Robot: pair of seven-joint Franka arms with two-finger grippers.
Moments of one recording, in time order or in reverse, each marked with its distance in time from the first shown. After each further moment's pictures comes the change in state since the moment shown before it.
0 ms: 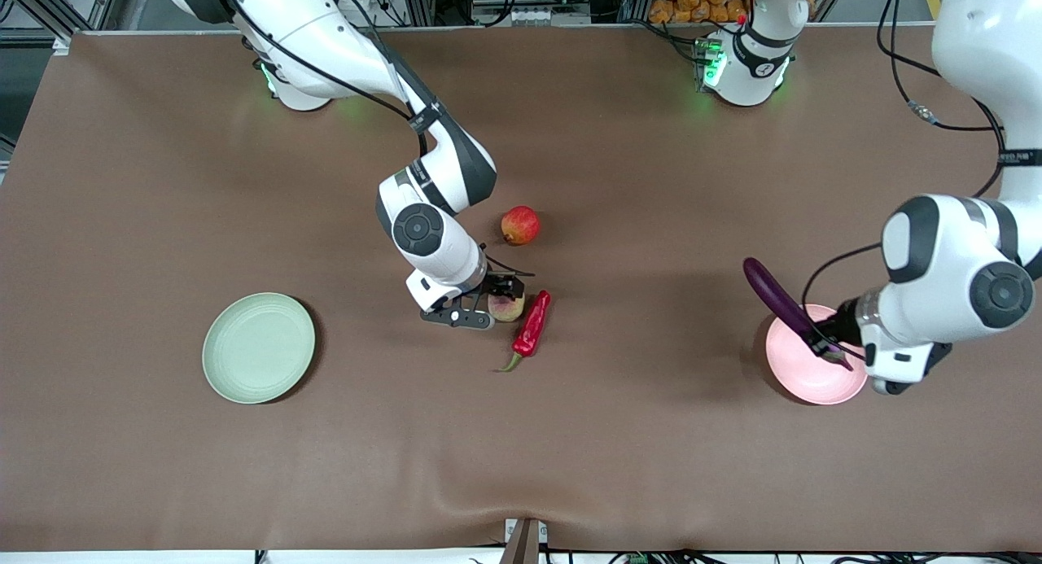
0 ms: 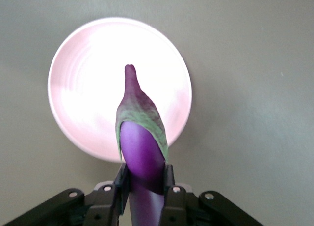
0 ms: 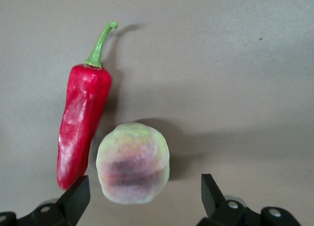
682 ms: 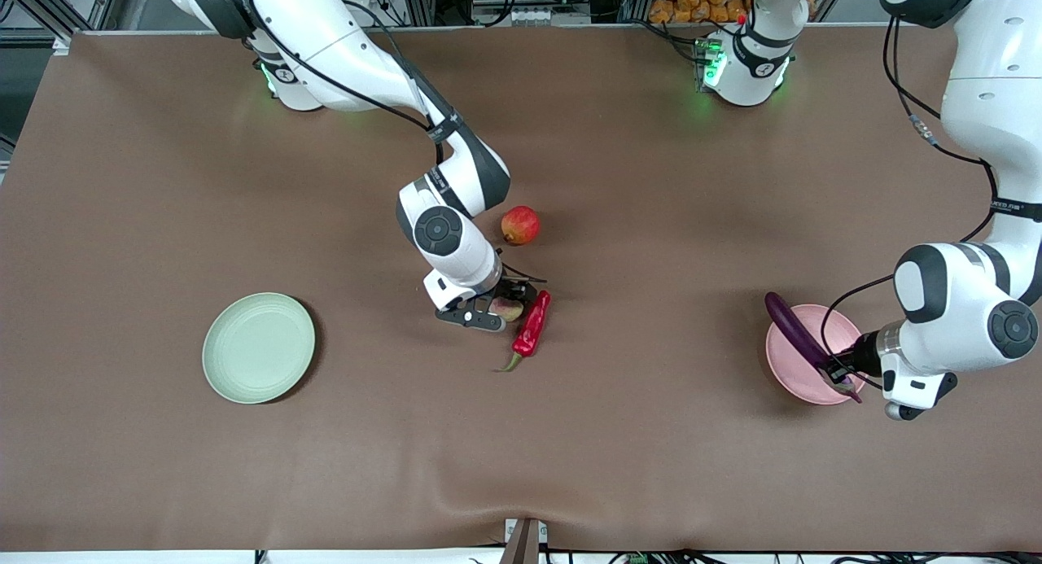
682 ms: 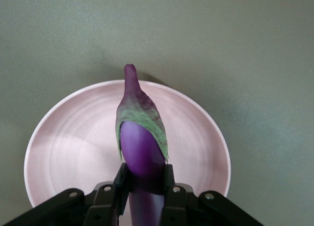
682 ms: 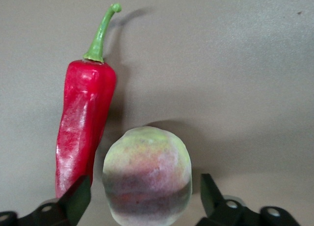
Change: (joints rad) left arm 0.081 0.178 0.011 0.061 0.000 0.159 0.186; right arm 0.031 0.058 0.000 0.020 0.000 0.068 0.071
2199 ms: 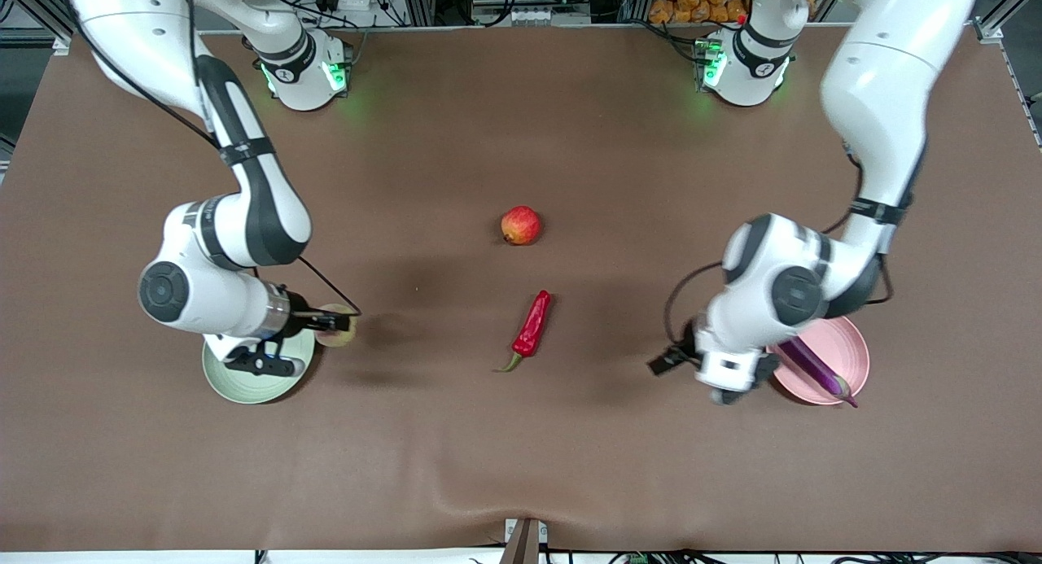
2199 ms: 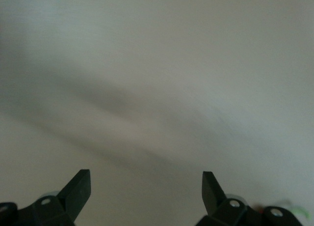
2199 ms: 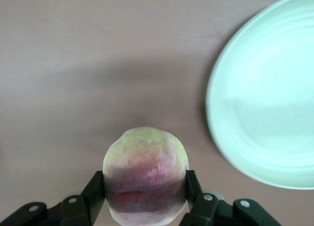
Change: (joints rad) left arm -0.380 -0.035 -0.127 0.057 0.060 0.015 -0.428; right arm -0.470 -0.281 -0.036 -0.203 -0.024 -0.304 -0.593
